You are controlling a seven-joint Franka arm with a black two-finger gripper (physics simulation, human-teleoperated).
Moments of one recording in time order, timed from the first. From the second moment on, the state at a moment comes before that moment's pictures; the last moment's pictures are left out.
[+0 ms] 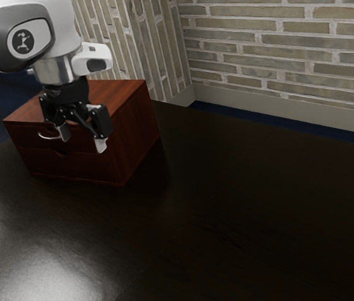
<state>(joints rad) 0.05 -0.08 0.06 -1.51 0.13 1.44 -0.03</state>
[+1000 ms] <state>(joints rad) 0.10 -0.13 0.37 -1.60 -0.02 1.69 -0.41</state>
